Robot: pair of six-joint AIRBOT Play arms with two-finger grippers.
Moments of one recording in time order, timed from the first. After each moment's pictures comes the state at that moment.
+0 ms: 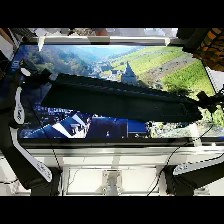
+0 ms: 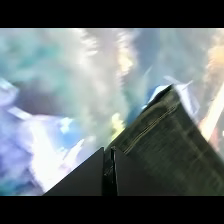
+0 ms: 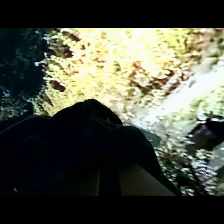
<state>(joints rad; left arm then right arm) 0.27 -2.04 1.82 1.19 -0.71 -1.74 -0.67 -1.70 1.34 -1.29 0.90 1.64</state>
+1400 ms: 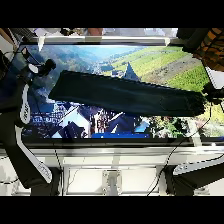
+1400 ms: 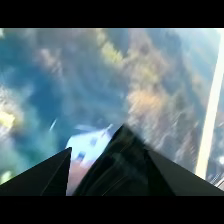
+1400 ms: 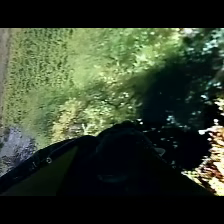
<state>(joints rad) 0.22 -2.06 1.90 1.14 -0.59 -1.61 -0.67 -1.67 1.40 -1.15 0.72 1.58</state>
